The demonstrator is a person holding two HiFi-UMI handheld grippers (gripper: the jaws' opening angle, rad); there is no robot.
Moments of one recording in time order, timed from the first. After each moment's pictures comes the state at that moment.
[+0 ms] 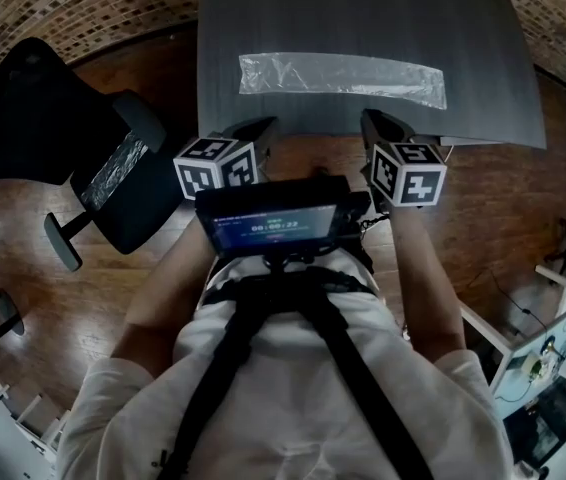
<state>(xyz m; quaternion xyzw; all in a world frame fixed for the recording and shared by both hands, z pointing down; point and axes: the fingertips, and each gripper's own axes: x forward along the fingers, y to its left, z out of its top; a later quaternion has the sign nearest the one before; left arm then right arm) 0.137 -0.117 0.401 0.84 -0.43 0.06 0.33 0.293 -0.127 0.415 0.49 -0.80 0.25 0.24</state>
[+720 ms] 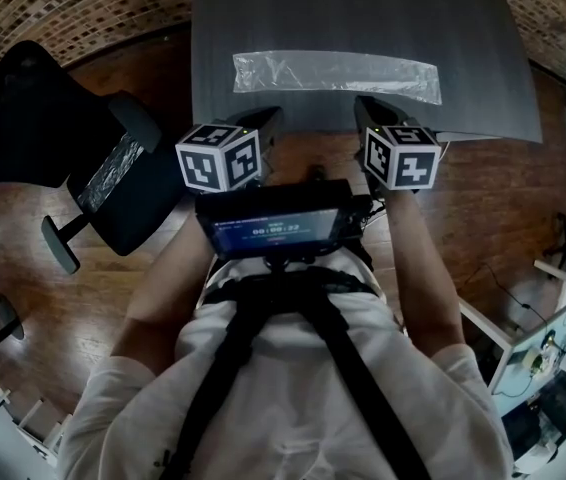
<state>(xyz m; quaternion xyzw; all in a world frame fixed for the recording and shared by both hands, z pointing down) 0.155 -0.130 0.394 0.85 -0.41 0.06 0.33 0.291 -0.142 0.410 0.49 -0.80 0.24 0.24</state>
